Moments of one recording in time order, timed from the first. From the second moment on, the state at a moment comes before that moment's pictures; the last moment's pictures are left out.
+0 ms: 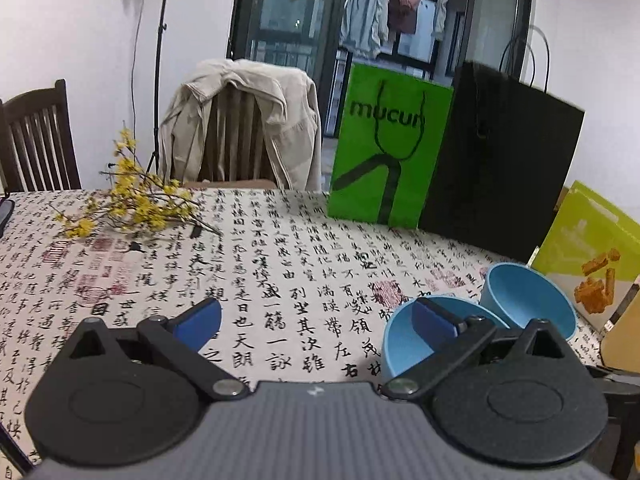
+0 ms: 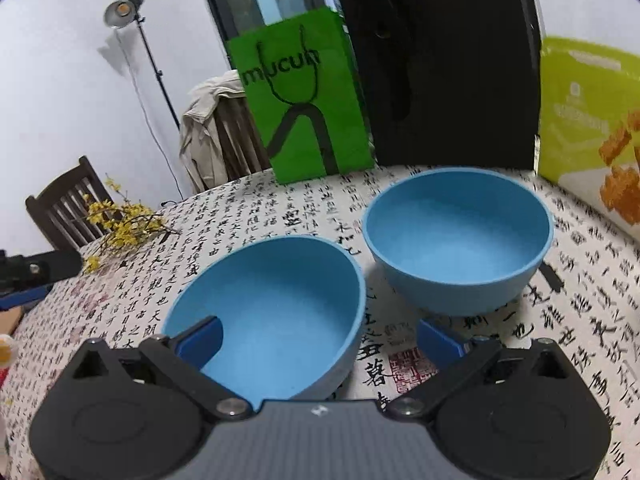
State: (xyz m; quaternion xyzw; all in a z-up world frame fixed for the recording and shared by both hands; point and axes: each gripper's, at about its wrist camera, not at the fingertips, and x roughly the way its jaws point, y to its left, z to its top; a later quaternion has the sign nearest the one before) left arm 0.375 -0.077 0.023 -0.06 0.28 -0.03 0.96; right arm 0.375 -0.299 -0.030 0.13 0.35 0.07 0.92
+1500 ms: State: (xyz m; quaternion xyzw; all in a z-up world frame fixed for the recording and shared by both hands) left arm 0.430 -0.149 -0.044 0.06 0.36 -0.04 0.93; right arm 0.402 -0.301 -0.074 0.19 0.40 0.06 0.89
